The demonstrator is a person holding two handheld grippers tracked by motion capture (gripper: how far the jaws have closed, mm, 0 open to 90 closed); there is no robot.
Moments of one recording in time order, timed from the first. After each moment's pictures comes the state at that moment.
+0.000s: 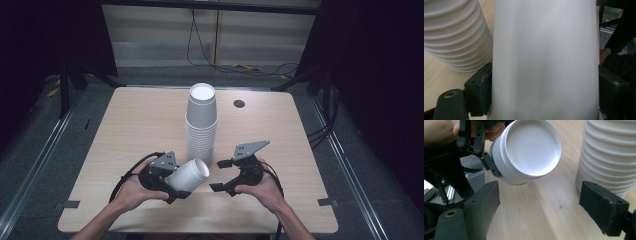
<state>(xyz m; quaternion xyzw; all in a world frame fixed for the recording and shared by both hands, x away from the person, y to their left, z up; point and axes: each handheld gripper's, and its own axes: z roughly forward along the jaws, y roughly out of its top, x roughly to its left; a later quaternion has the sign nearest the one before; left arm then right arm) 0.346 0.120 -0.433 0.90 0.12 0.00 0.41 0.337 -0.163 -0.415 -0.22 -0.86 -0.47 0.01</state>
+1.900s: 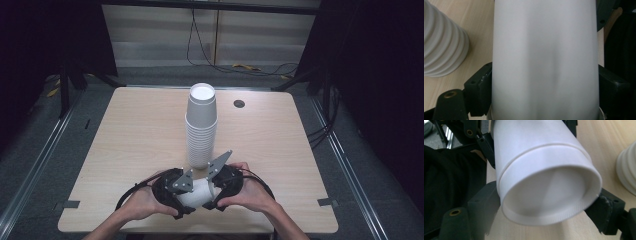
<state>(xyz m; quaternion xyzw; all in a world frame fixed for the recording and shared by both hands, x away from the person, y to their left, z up) 0.318 0.083 -0.448 0.95 0.03 0.03 0.31 0.331 -0.113 -0.436 -0.10 -0.95 -0.30 0.03</state>
